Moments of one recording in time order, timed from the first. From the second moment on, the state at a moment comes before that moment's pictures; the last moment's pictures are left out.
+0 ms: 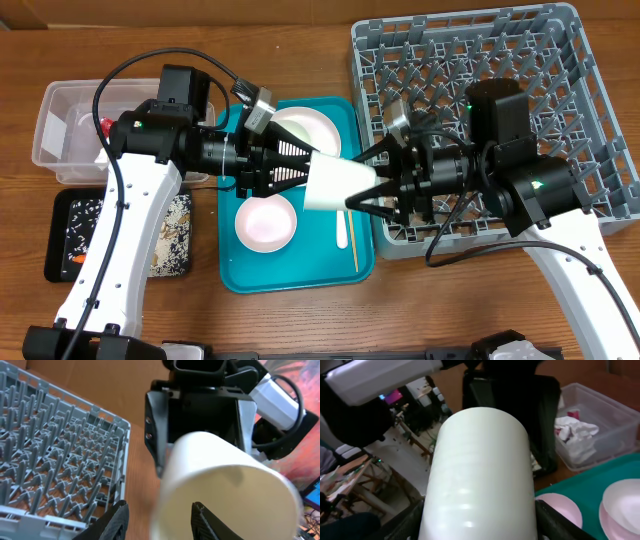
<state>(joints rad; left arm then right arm) -0.13 1.53 1.44 -1.15 1.45 0.68 0.31 1.29 1.28 -0.70 -1.23 -0.23</state>
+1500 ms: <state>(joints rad) -0.10 1.53 1.44 -1.18 1.11 0.60 0.24 1.29 1.28 -0.70 -0.53 0.18</state>
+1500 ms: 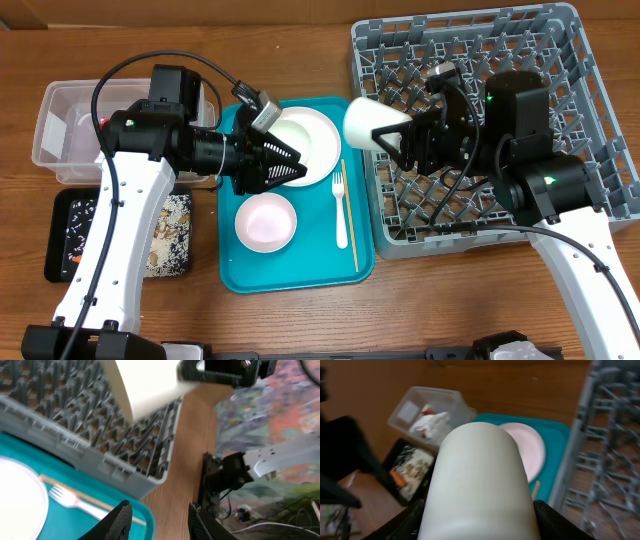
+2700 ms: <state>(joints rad) -0.16 1.53 1.30 -1.11 0.98 0.55 0.24 1.51 1.37 -1.19 0.06 0.41</state>
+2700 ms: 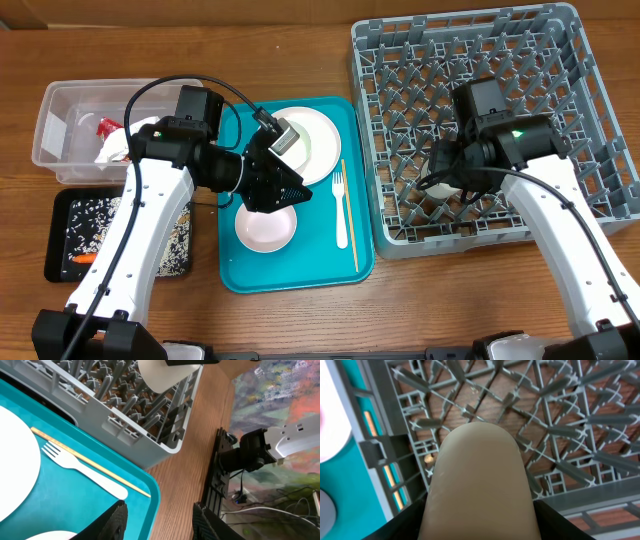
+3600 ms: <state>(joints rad) -0.16 1.53 1.30 -1.11 0.97 0.55 0.24 1.51 1.33 -1.14 0.09 0.41</state>
